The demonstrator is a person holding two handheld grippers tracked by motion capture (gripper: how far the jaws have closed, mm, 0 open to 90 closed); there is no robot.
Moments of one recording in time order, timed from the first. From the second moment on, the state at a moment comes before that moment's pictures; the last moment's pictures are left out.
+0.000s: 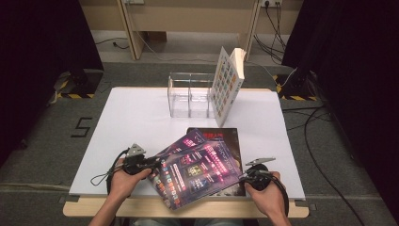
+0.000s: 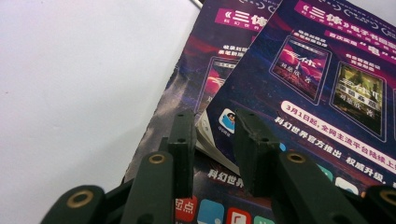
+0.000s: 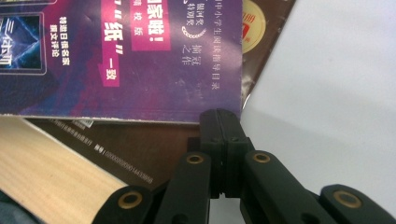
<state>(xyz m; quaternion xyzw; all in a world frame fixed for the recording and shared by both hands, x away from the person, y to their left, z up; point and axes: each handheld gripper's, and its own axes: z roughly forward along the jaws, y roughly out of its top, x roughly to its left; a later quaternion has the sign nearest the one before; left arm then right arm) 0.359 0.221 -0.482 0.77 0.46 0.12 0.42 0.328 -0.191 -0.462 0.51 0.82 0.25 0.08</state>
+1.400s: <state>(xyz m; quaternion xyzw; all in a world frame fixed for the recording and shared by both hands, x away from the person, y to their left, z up) 0.345 0.210 -0.475 0.81 0.42 0.07 0.41 0.399 -0.186 -0.462 0.54 0.80 0.23 0.13</state>
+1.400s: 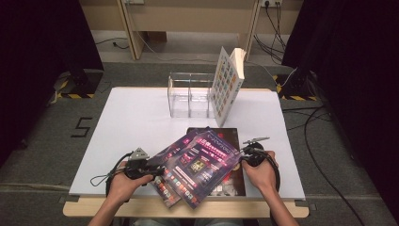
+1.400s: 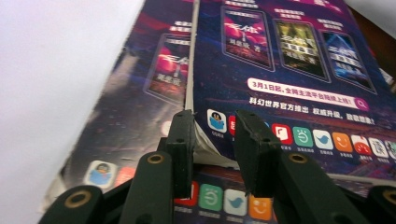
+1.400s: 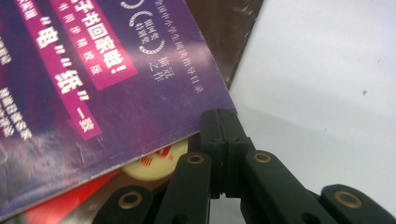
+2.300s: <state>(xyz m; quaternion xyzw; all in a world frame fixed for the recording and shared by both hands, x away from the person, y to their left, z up) 0.370 0.174 -0.468 0.82 0.42 0.06 0.39 0.401 -0.184 -0.454 0.57 0.77 0.27 0.08</state>
